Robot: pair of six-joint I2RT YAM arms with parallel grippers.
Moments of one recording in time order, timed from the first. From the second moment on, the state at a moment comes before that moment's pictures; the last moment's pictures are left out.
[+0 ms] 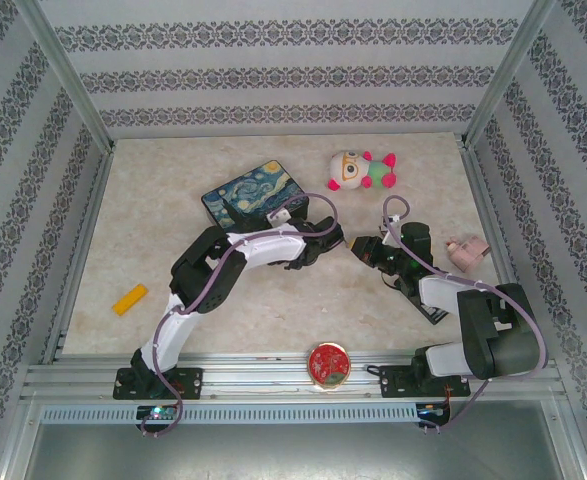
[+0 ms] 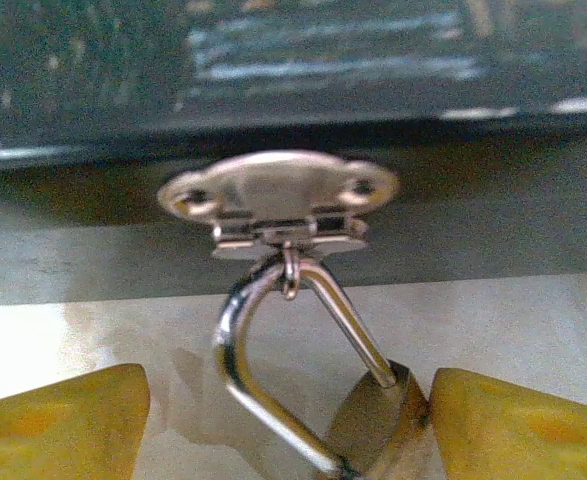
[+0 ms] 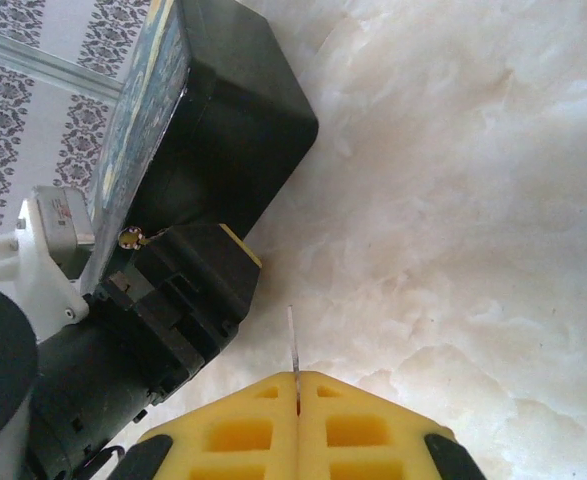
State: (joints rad) left arm -0.83 2.23 1.63 -0.85 -0.72 -1.37; right arm 0.13 1.38 0.39 0.46 -0.63 0.77
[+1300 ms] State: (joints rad) left arm -0.78 2.14 1.47 -0.63 -0.55 -1.16; right arm 0.13 1.37 0.40 0.43 -0.63 0.76
